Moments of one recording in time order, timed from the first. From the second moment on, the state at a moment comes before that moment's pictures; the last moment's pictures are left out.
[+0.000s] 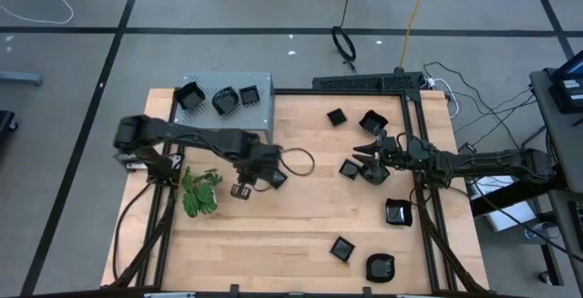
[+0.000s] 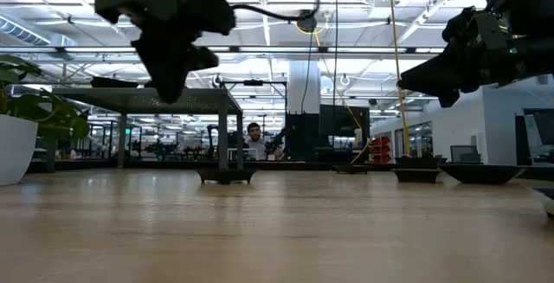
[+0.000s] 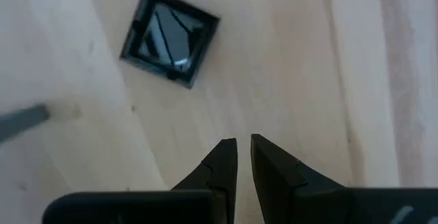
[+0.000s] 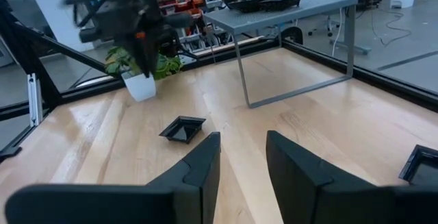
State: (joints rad) left arm -0.03 1.66 1.30 -1.08 0.10 0.23; right arm -0.14 0.55 0.02 0.44 0.05 0.22
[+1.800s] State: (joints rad) left arm -0.05 1.69 0.73 0.03 0.01 0.37; right arm -0.14 0.55 0.02 0.44 0.05 0.22
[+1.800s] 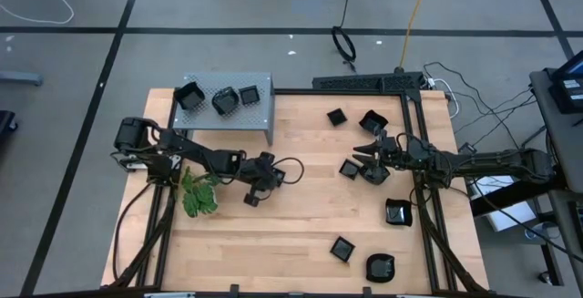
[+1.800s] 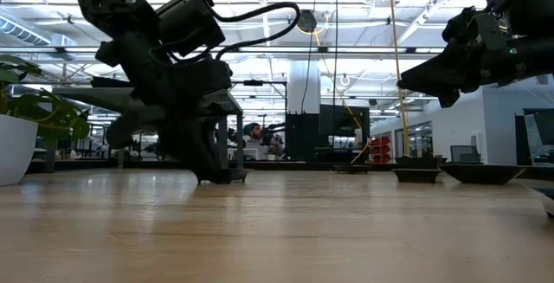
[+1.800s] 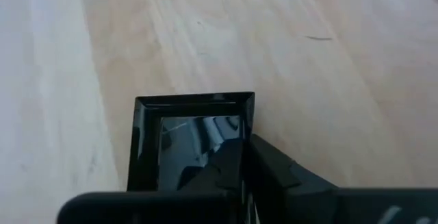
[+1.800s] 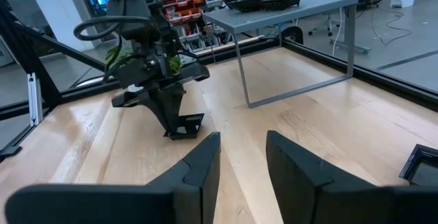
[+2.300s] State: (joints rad) left arm -0.01 1.54 0.99 0.03 -0.05 0.45; right arm -0.14 0.55 0.02 0.44 0.05 0.22
